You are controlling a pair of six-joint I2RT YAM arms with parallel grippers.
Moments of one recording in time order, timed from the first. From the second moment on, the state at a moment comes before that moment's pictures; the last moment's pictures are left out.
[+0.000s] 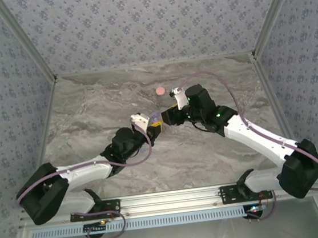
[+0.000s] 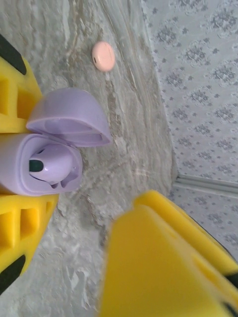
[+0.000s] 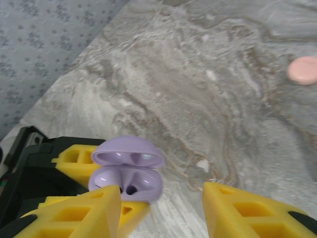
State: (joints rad) left arm -0.86 1.29 0.48 0.66 -0.06 -0.15; right arm 0.67 1.26 1.01 -0.29 -0.22 0.27
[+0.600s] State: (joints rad) left arm -0.73 0.84 0.49 0.16 -0.15 -0.11; right arm 0.64 1.46 1.03 -0.46 -0.18 0.24
